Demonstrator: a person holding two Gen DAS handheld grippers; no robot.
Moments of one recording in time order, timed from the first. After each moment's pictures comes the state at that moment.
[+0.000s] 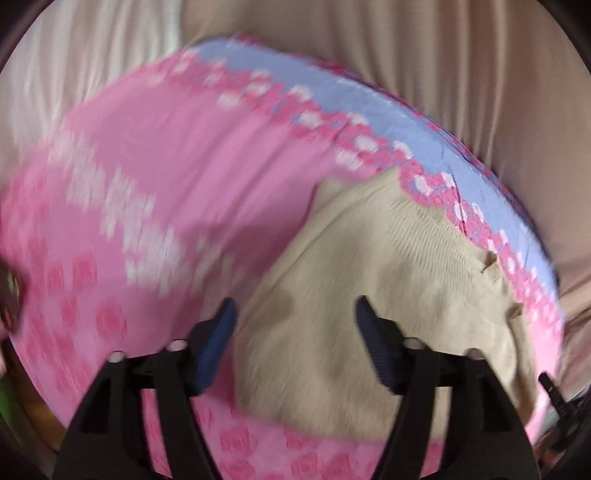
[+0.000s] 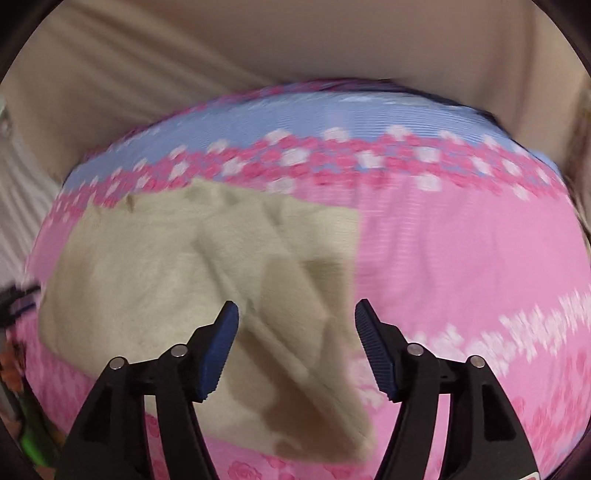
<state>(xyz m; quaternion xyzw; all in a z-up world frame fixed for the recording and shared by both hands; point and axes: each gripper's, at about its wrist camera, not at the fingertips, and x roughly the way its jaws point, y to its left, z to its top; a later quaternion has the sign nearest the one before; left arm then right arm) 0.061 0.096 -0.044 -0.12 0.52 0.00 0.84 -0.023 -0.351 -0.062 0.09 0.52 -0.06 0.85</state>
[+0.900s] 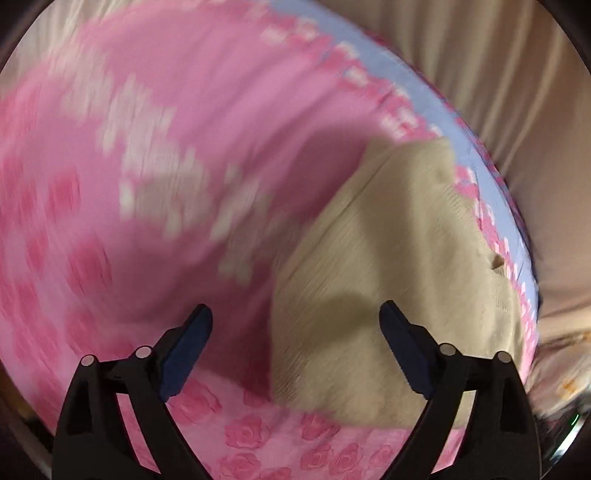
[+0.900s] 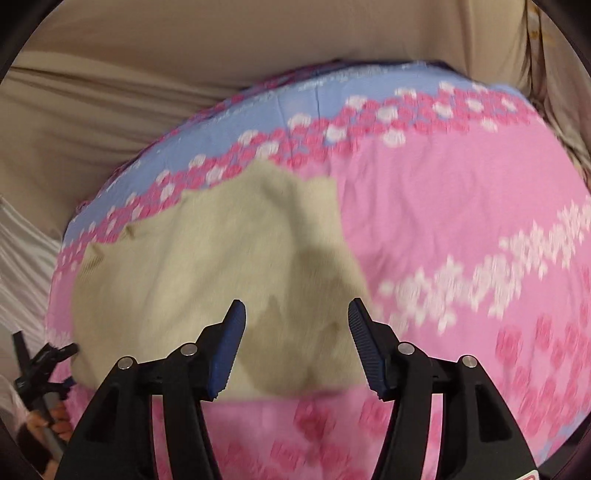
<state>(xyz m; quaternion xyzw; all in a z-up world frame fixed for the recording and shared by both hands) 0.040 0.139 -0.116 -0.27 0.57 0.00 0.77 -0.086 -0.365 -0.055 0.23 0.49 -0.13 0.83</state>
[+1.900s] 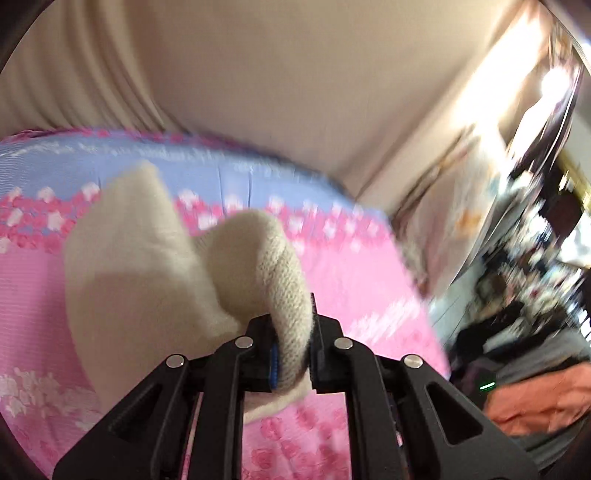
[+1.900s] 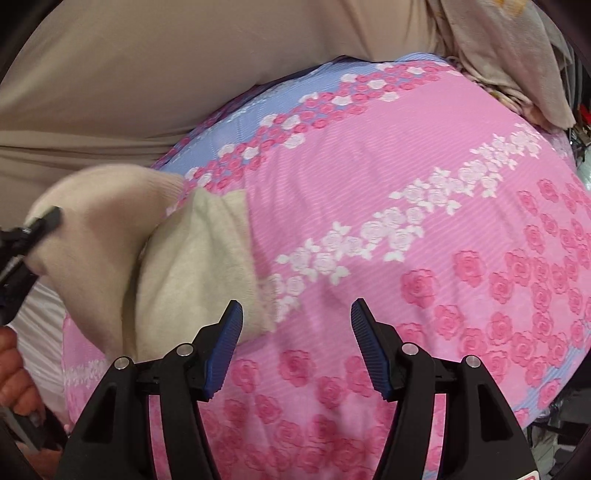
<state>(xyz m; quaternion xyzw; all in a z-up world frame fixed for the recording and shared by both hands) 0.003 -0.222 0.035 -0.07 0.46 -0.41 0.78 -0.191 -0.428 -0.045 0.31 0.44 -0.20 0.82</state>
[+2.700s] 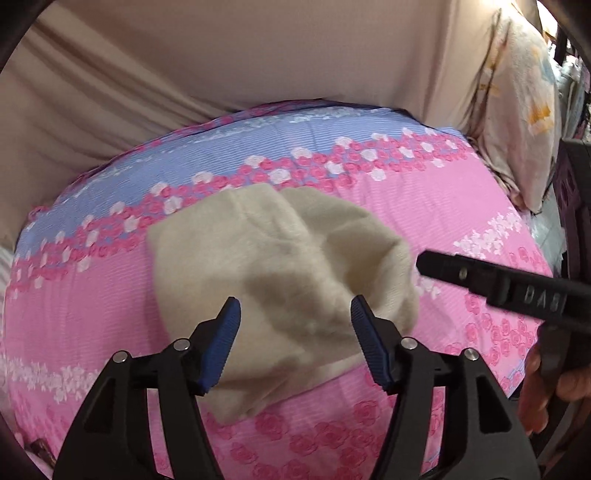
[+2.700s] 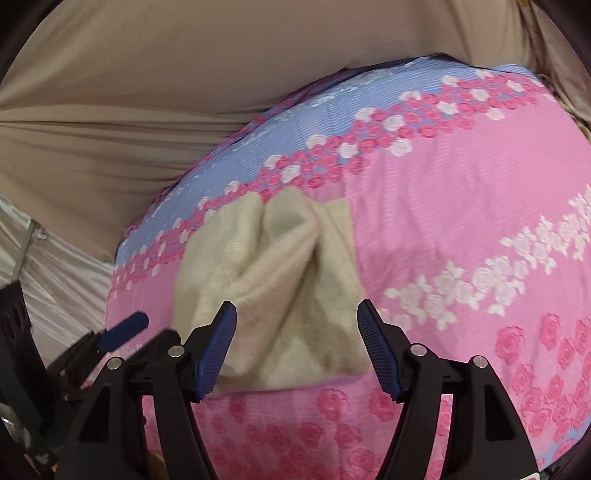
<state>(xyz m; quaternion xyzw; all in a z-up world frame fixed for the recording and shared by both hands) -0.036 -0.208 0.017 0.14 0.46 -0.28 0.83 -0.094 -0.406 -0.018 0.31 0.46 -0.06 0.83</state>
